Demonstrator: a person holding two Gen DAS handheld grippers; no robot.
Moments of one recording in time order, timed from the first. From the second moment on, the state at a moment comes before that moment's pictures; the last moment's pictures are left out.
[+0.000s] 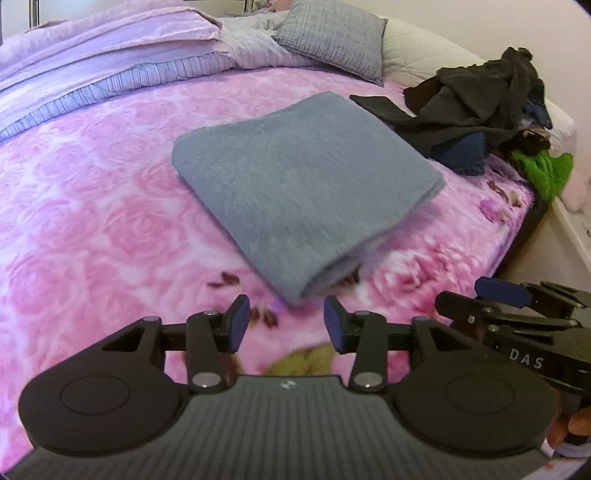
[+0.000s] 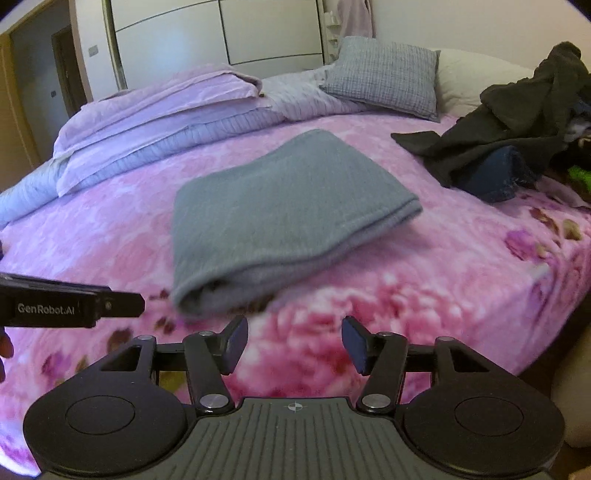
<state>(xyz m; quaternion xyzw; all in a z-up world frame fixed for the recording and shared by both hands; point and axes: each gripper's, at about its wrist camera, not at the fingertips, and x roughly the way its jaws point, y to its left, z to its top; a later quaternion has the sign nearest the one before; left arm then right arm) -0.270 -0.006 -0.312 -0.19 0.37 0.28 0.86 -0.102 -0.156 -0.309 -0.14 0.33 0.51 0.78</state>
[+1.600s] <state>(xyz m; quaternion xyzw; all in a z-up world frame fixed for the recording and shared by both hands) -0.172 0.180 -0.345 -0.31 0.36 0.36 0.80 0.154 0.054 -0.330 -0.11 0.40 0.56 0.72</state>
